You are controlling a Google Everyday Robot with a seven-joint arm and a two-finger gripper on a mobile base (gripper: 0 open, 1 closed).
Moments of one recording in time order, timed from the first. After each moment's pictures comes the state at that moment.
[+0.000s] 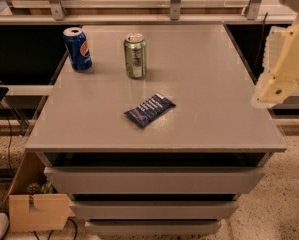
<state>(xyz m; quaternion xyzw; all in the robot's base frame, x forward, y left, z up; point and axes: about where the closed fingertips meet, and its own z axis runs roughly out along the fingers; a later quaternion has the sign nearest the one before) 0.404 -0.135 1.081 -0.69 0.67 -0.12 0.26</state>
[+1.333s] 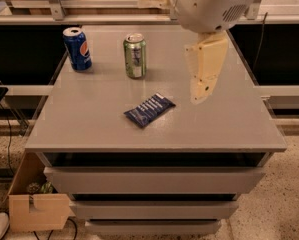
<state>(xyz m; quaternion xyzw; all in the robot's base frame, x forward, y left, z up) 0.448 -0.036 1.034 -0.84 0.48 -0.06 0.24</state>
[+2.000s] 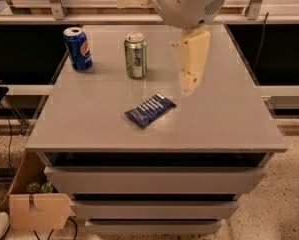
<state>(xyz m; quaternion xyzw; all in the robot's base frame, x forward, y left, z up) 0.460 -0.013 1.030 -0.88 0.41 -0.05 0.23</state>
